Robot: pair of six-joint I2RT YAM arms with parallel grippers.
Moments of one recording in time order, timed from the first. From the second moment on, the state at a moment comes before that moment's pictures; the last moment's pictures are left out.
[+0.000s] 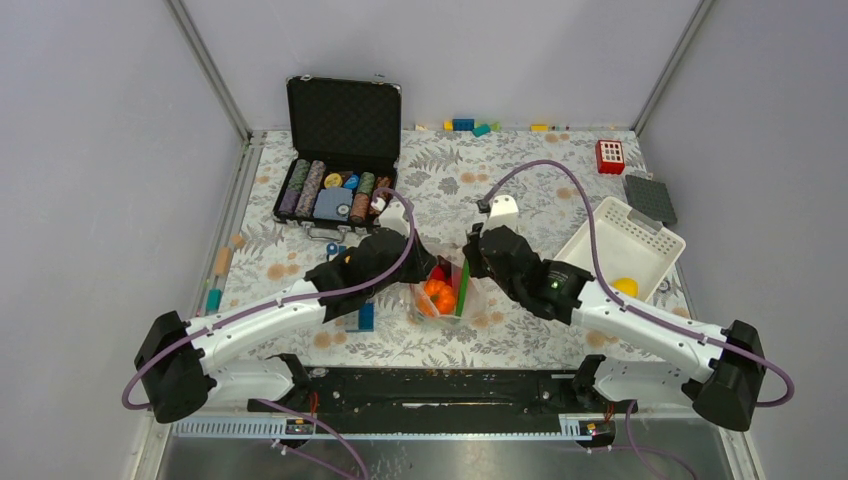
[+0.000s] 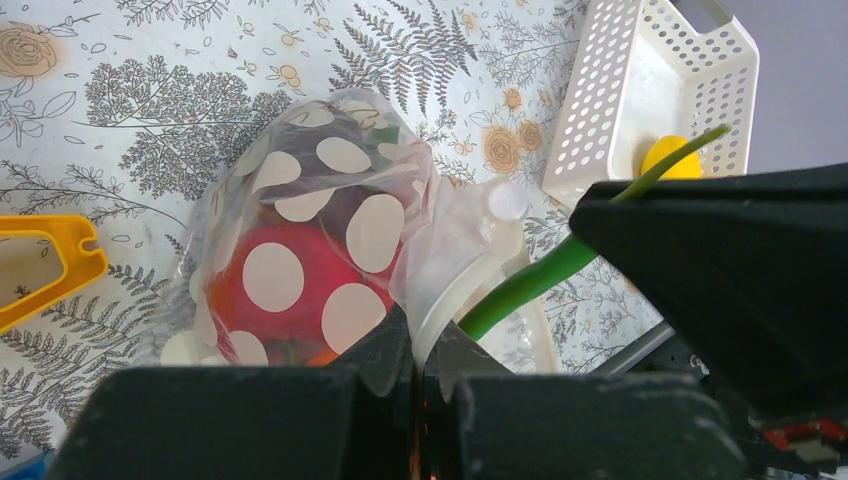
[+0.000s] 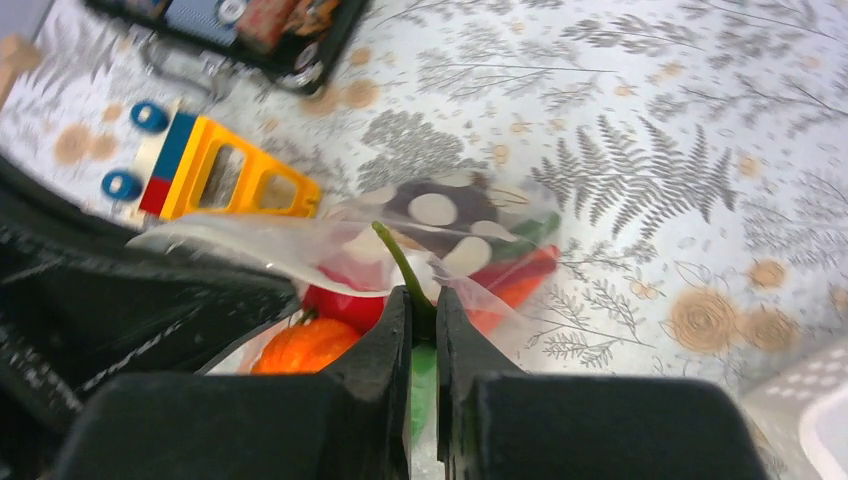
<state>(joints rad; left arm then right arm) -0.93 1.17 0.81 -0.13 -0.20 -0.74 0.97 1.13 0.90 -0.30 0.45 0.47</state>
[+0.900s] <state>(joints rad) -1.01 1.14 1.00 -0.48 -0.29 -0.53 0.98 1.12 0.82 0.01 0.43 0.48</state>
